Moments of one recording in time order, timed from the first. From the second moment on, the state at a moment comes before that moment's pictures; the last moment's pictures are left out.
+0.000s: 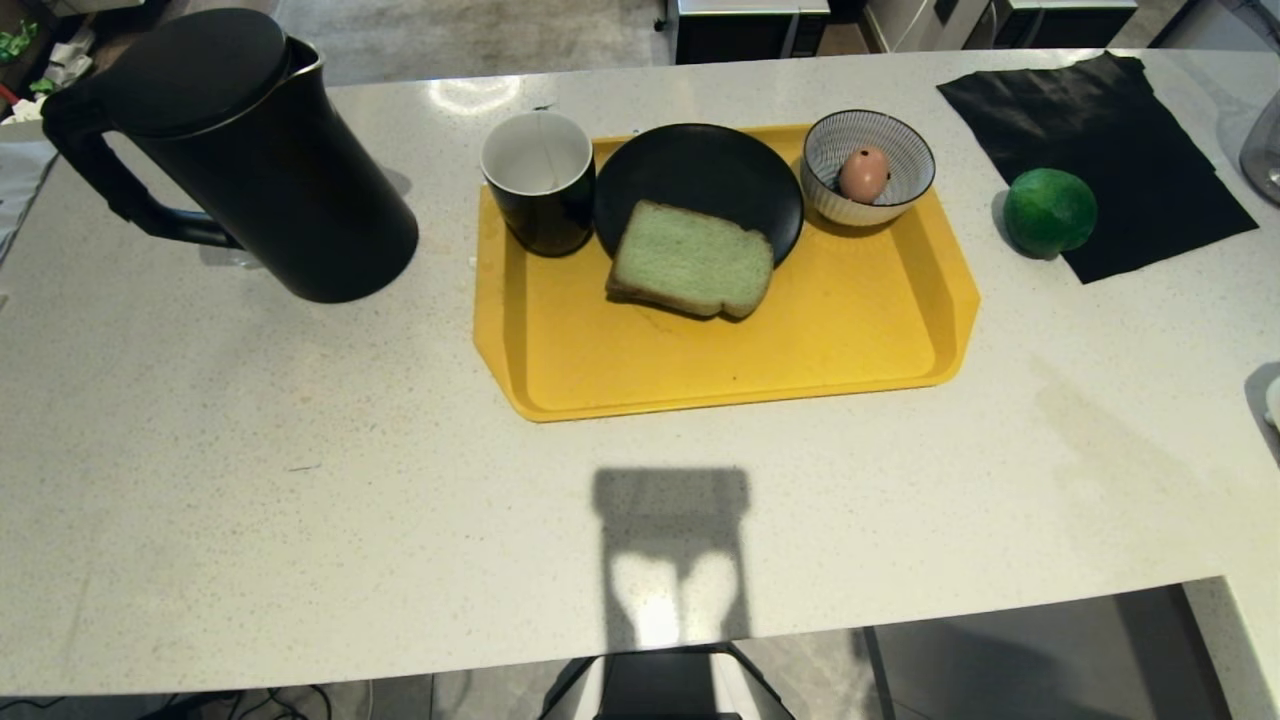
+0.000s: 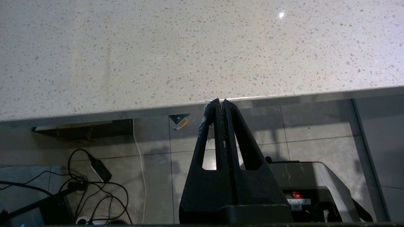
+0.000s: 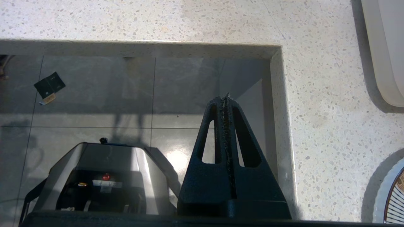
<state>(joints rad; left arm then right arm) 0.00 0.00 0.00 -0.05 0.00 -0.01 0.01 0.00 0.00 0.00 0.00 -0.03</state>
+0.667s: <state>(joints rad) 0.00 0.00 0.00 -0.05 0.01 -0.01 0.01 0.00 0.00 0.00 0.00 -0.03</state>
